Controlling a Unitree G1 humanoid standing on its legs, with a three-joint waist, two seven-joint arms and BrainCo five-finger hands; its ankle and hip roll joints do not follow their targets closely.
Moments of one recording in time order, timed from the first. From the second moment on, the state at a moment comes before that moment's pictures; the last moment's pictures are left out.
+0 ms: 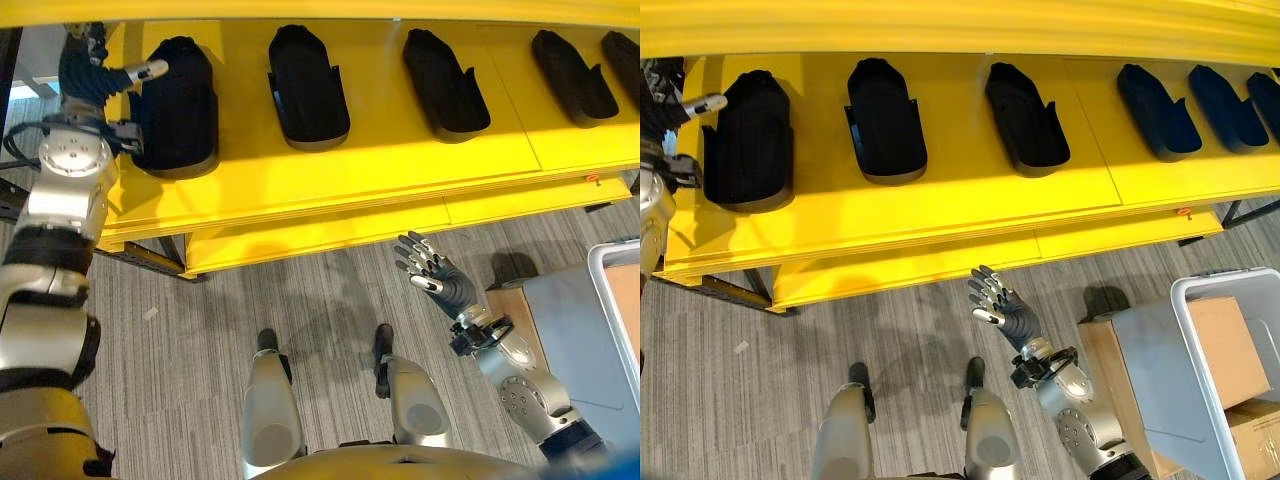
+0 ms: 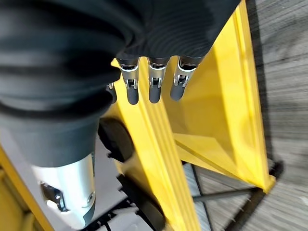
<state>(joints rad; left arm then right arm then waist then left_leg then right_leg) -0.66 0.98 -0.19 0.46 -0.49 -0.20 0.19 0.06 -0.46 0.31 -0.05 0.80 -0.08 0.19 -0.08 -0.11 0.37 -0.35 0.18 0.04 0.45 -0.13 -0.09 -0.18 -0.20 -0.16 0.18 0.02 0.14</state>
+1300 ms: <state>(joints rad) 0.00 0.83 0.02 0.04 0.42 -0.16 0.11 0.09 -0.46 0.19 -0.06 0.72 -0.06 0.17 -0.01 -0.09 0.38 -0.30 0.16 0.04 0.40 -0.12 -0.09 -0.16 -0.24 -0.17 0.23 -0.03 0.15</state>
